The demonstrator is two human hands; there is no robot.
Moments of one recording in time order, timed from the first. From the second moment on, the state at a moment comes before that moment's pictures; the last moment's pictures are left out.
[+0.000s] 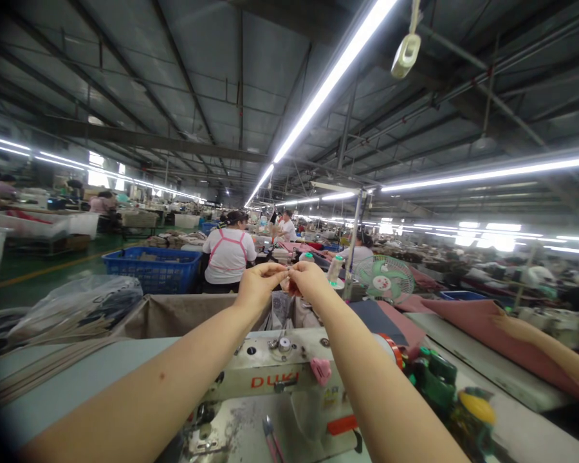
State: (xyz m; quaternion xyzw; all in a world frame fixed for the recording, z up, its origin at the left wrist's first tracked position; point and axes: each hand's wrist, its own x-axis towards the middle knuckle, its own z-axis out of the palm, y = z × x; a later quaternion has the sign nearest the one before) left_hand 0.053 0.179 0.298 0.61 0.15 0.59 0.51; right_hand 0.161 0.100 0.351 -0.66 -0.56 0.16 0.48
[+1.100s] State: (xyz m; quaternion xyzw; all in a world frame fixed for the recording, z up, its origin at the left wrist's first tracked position) left_hand 0.075 0.168 0.300 0.33 0.10 0.54 0.77; right_hand 0.154 0.091 0.322 -0.57 -0.65 -0.25 0.44
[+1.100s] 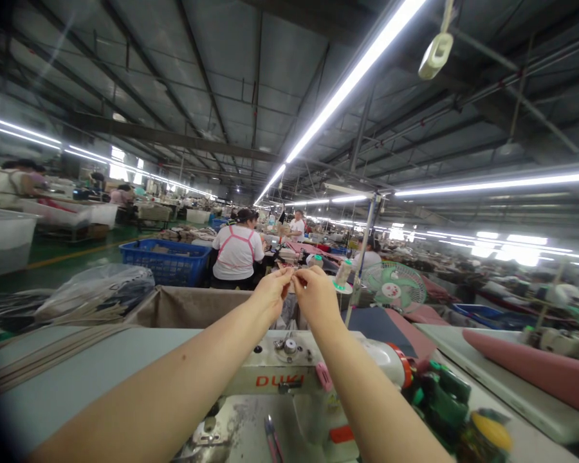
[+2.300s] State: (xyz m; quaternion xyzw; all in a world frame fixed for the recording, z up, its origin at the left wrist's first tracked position) left_hand 0.030 0.157 0.276 0.47 0.04 0.31 0.82; right_hand 0.190 0.067 0.323 -0.52 -0.69 -0.11 0.48
